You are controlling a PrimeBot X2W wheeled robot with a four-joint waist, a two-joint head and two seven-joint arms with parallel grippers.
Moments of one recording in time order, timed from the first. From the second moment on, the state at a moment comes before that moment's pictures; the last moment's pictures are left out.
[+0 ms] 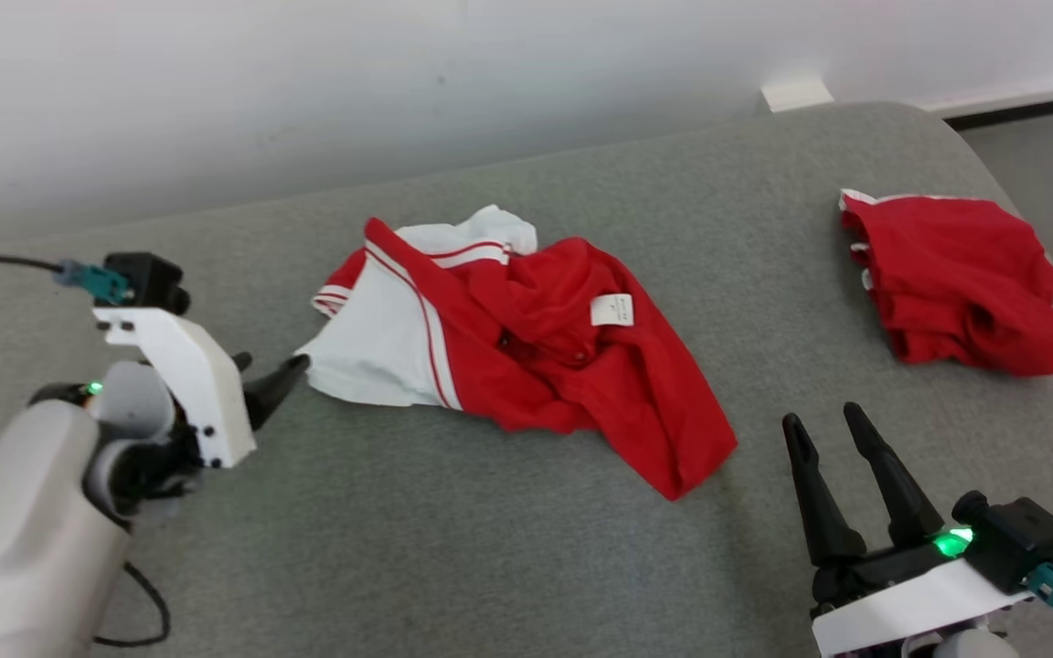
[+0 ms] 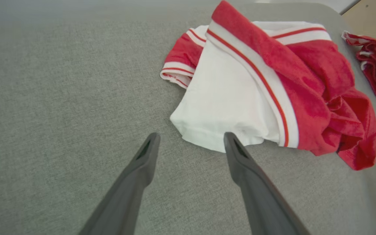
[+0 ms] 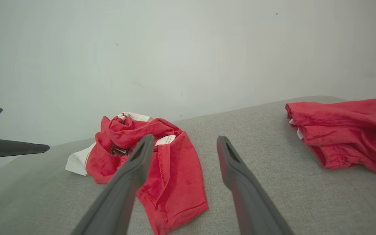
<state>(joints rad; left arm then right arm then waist) -0.70 0.46 -0.43 0.53 -0.79 -0.13 0.53 -0.22 -0.17 0.34 0.20 0.58 0.13 -0.26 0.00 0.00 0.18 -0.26</state>
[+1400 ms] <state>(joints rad) -0.74 0.71 -0.85 0.39 -1.25 -0.11 0.86 -0.16 -0.23 0.26 0.26 0.56 0.13 -0.26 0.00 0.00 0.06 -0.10</state>
